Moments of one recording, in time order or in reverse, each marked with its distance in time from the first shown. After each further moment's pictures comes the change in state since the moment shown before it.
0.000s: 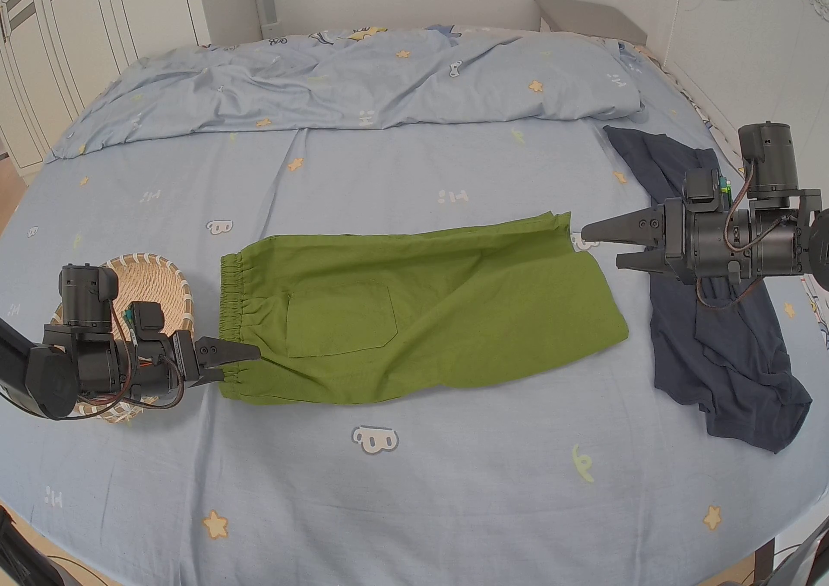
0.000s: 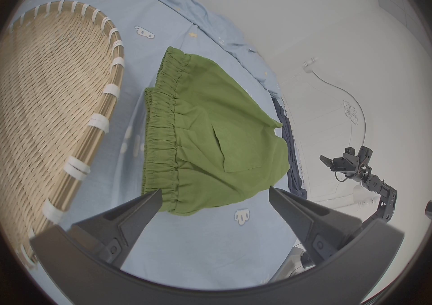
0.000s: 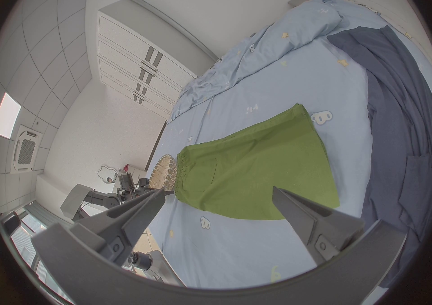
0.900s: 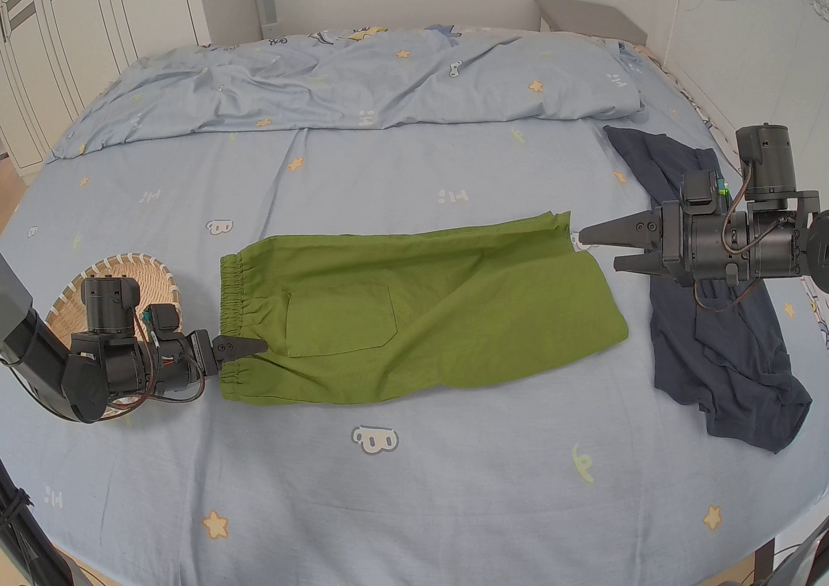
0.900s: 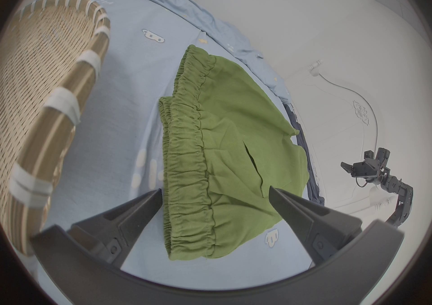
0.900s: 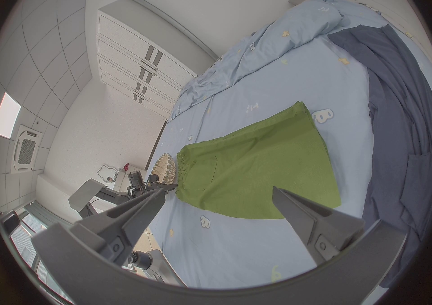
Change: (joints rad) left arm 0.006 0.180 -0.013 -0.232 0.076 0.003; right arm 0.007 0.004 0.004 -0.003 0.000 -0.001
